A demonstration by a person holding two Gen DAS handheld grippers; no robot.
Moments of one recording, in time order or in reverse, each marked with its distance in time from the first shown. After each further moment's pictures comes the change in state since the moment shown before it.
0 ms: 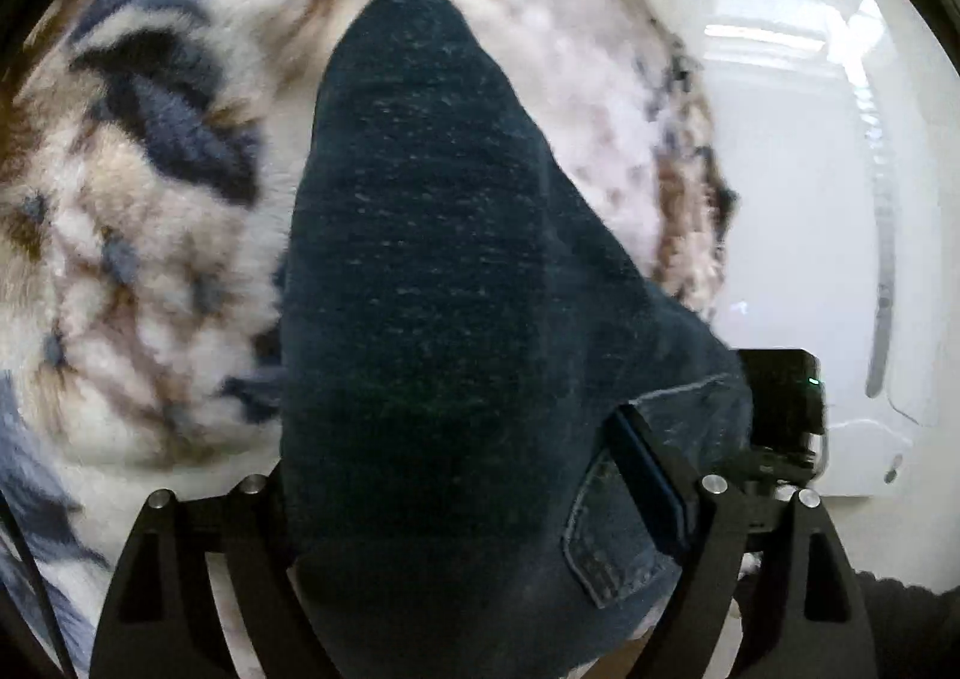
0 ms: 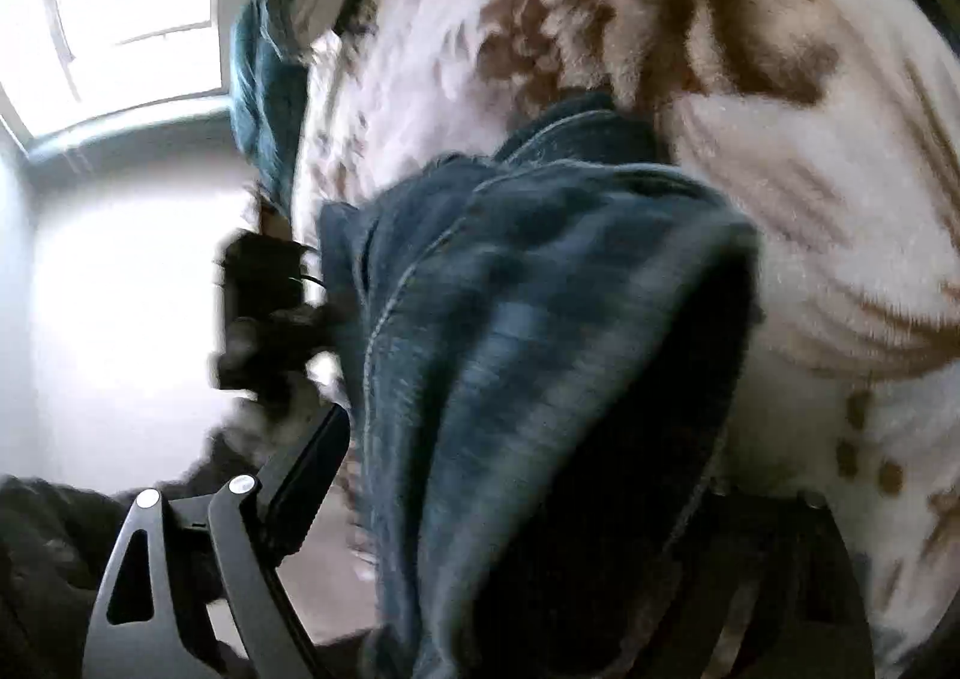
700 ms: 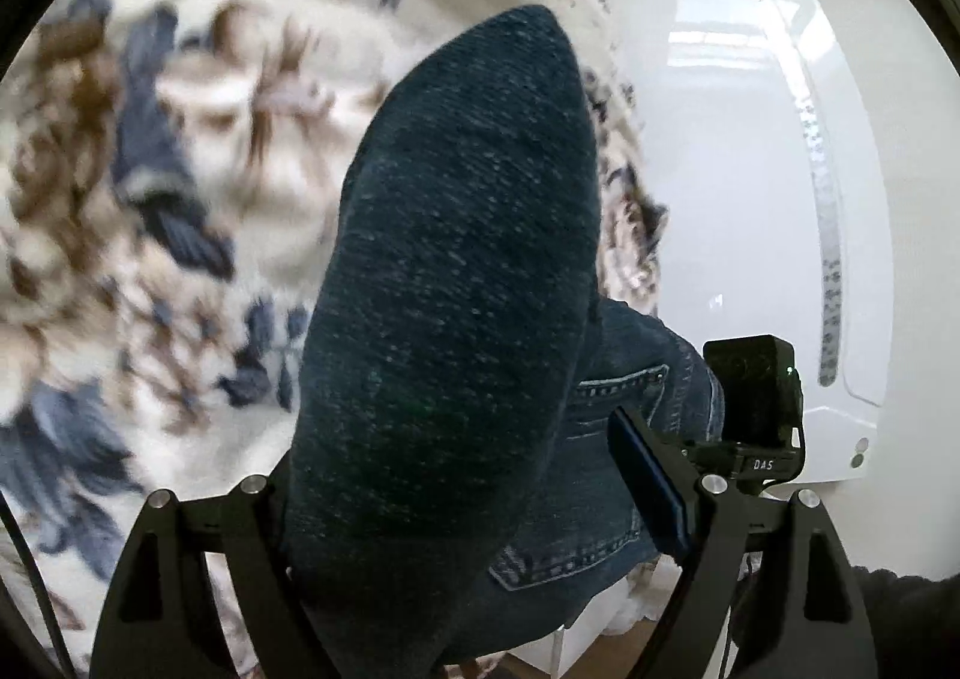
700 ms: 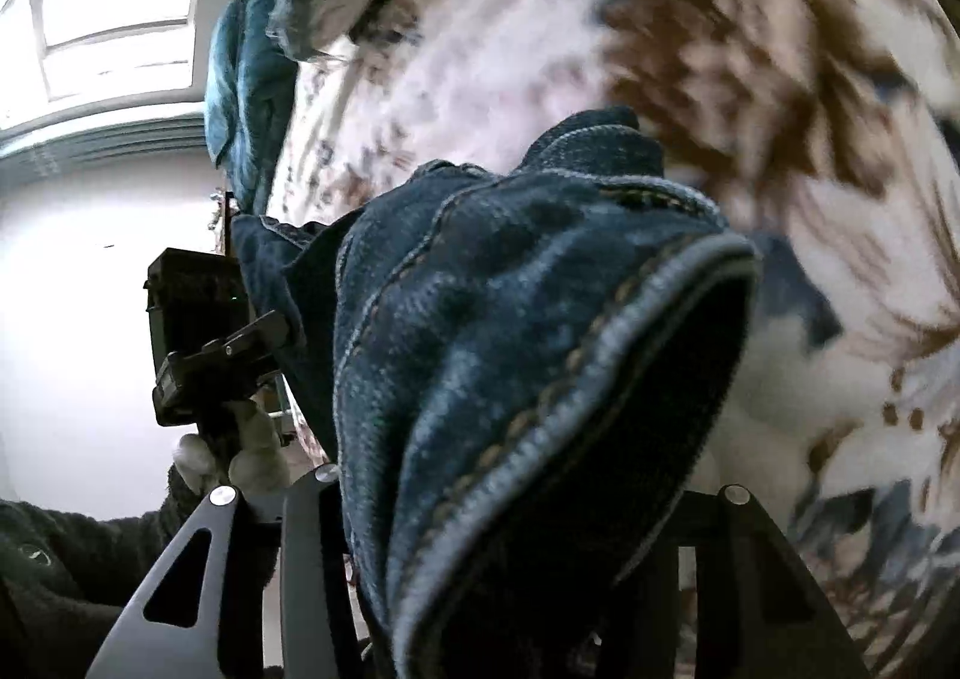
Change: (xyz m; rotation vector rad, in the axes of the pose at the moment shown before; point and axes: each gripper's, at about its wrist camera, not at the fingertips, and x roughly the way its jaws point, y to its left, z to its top) left arm -0.073 -0.052 0.007 0.051 -0.048 -0.029; right arm -0.018 0.099 -0.008 -0.014 -0.057 -0.100
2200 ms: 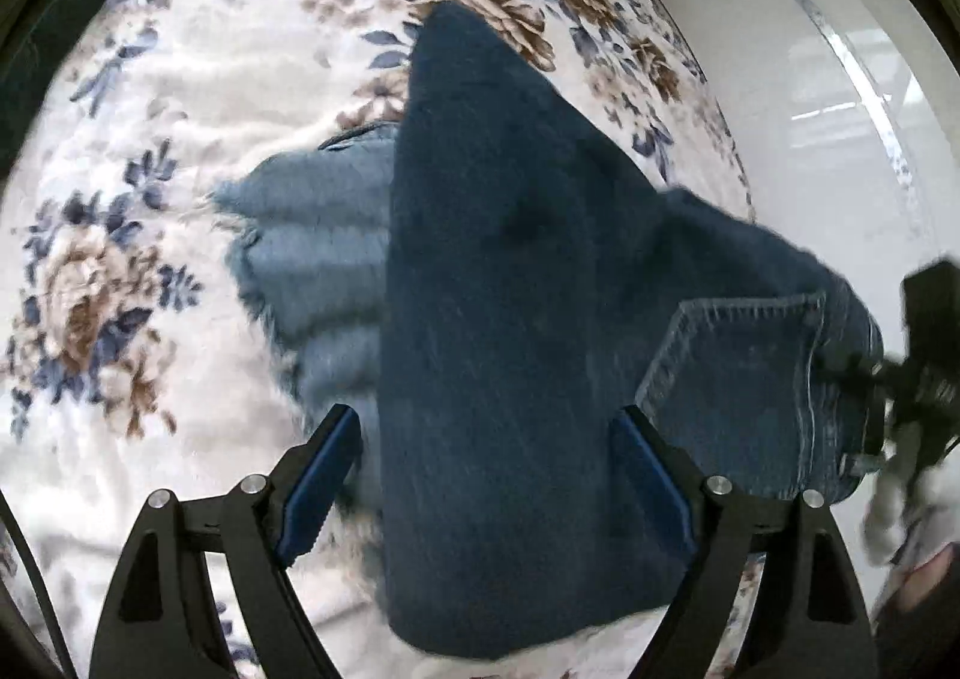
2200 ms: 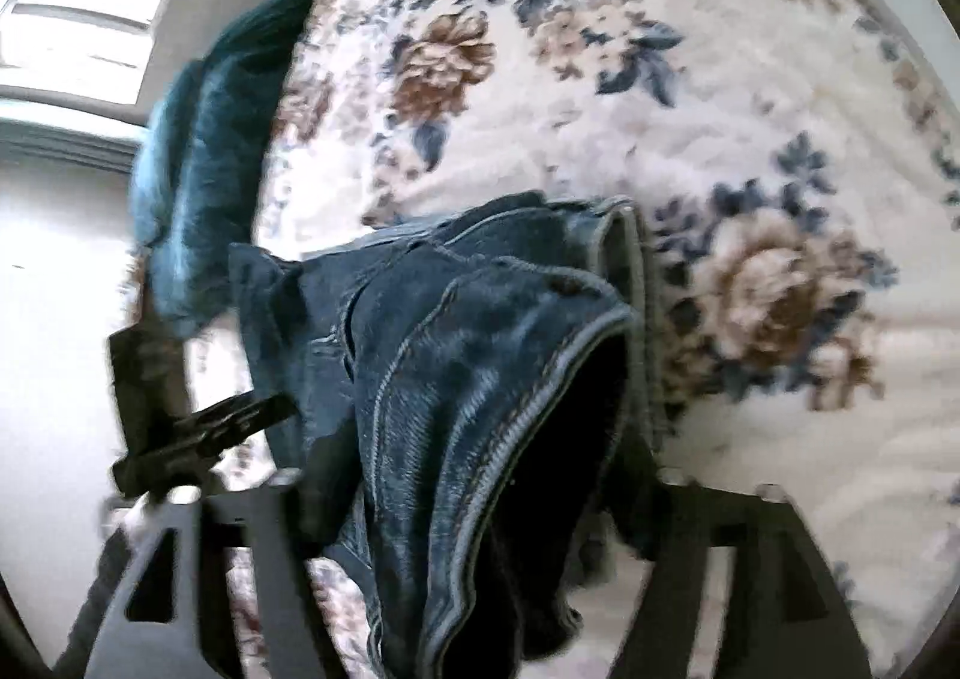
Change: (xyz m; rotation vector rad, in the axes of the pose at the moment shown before) left arm -0.099 0.022 0.419 0.032 -0.184 0.418; right arm 0.027 0.233 0.519 -0.182 -0.111 -0.385
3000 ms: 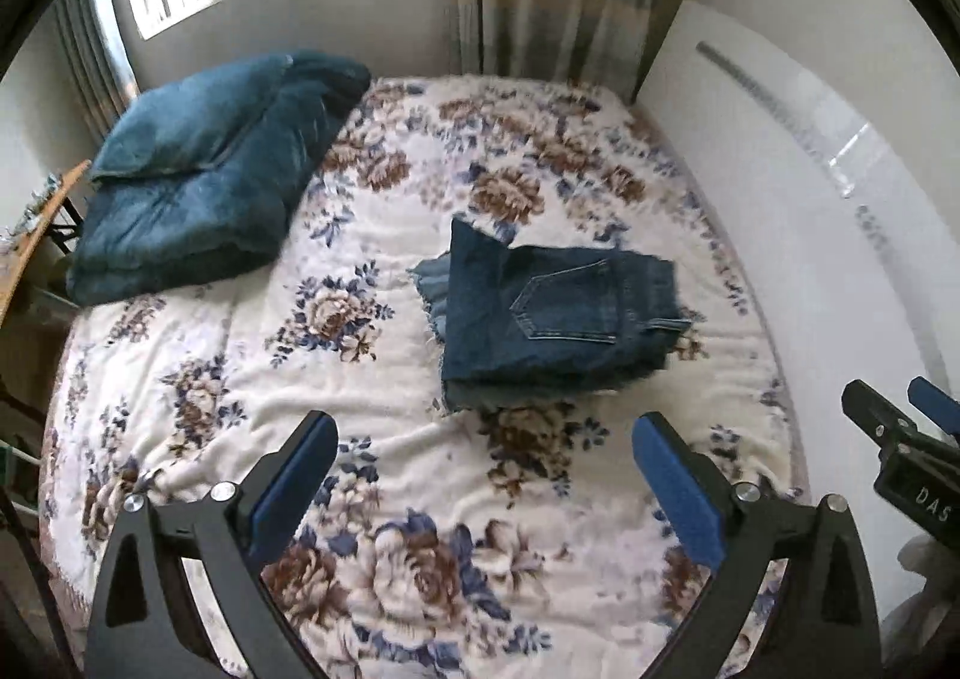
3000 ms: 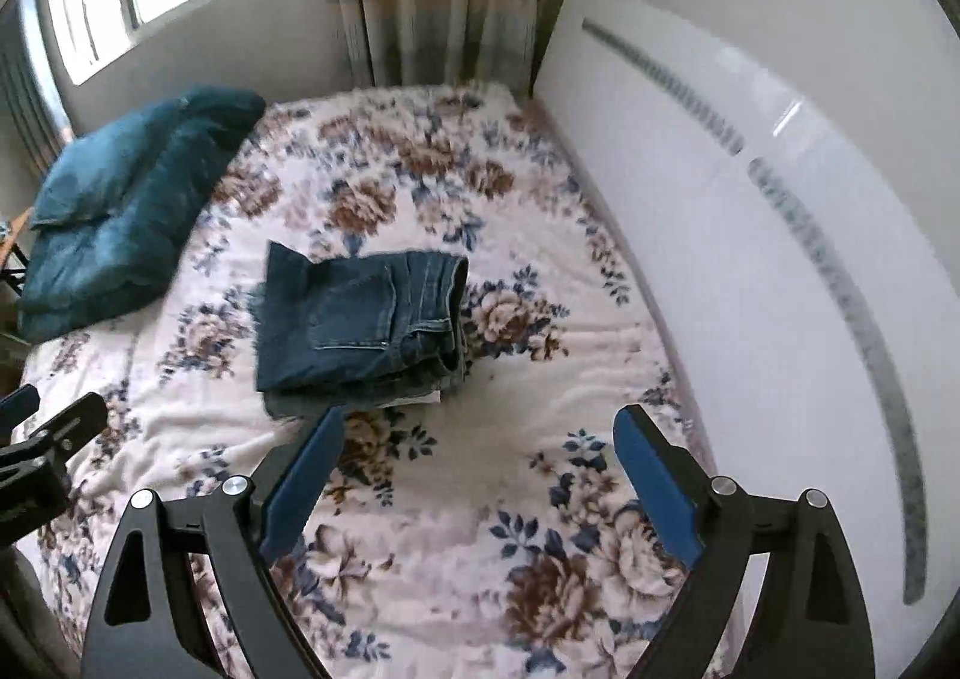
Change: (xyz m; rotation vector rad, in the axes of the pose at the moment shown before) left arm -0.286 -0.166 -0.217 0.088 -0.390 0.355; right arm -0.280 0.191 -0.299 -0.125 -0.485 -0.567
